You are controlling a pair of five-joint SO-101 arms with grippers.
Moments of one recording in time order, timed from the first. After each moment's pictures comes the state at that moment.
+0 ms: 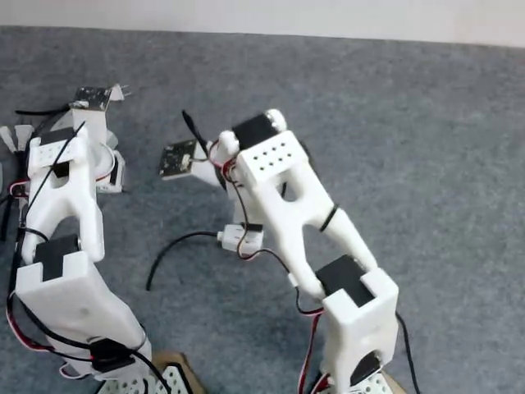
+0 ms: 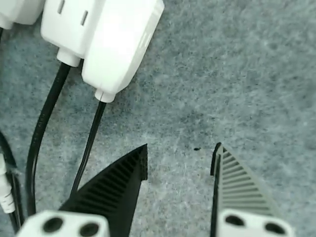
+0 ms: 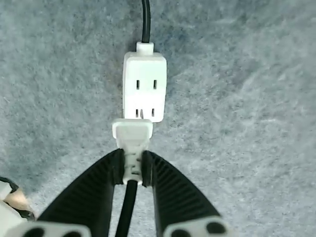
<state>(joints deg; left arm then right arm) -24.2 19.6 5.1 60.4 -17.9 -37.4 18.7 -21.6 100.0 53.9</state>
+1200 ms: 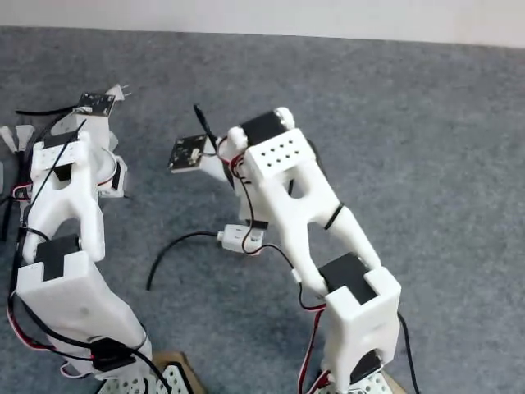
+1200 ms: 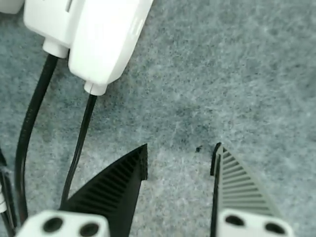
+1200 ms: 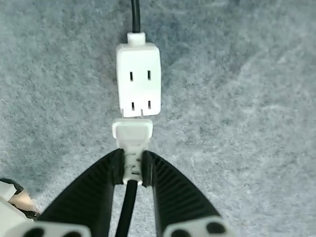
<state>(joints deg) -24.2 19.6 7.3 59.6 -18.7 -35.3 18.7 -21.1 100.0 53.2</state>
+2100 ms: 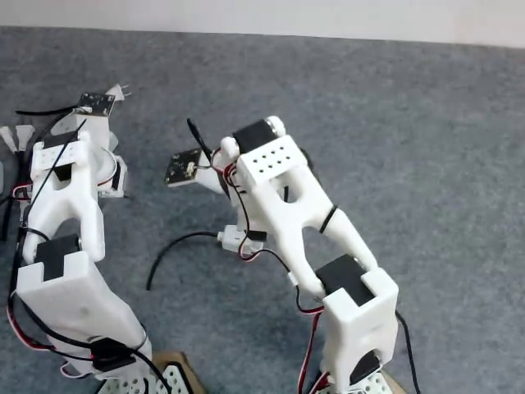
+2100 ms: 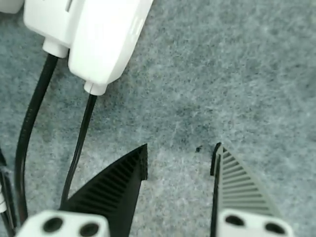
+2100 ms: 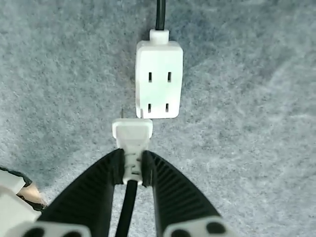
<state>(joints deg) -24.2 19.6 7.3 59.6 -18.7 -36.7 18.7 -16.8 99.4 53.6</state>
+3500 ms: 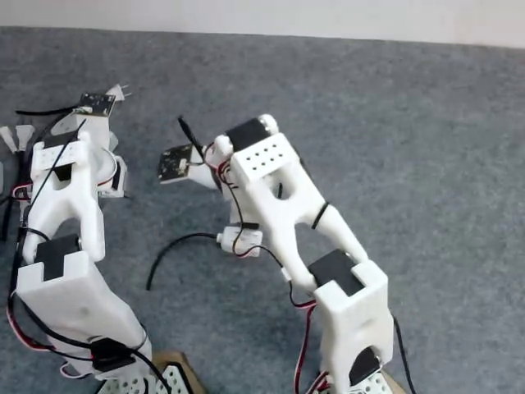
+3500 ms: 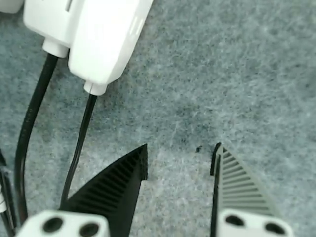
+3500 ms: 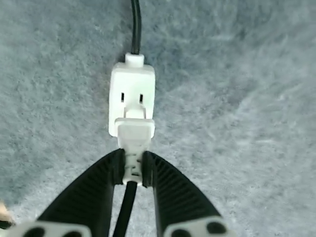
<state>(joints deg) -24.2 19.6 7.3 59.6 -18.7 -38.3 24.0 -21.4 94.8 56.7</state>
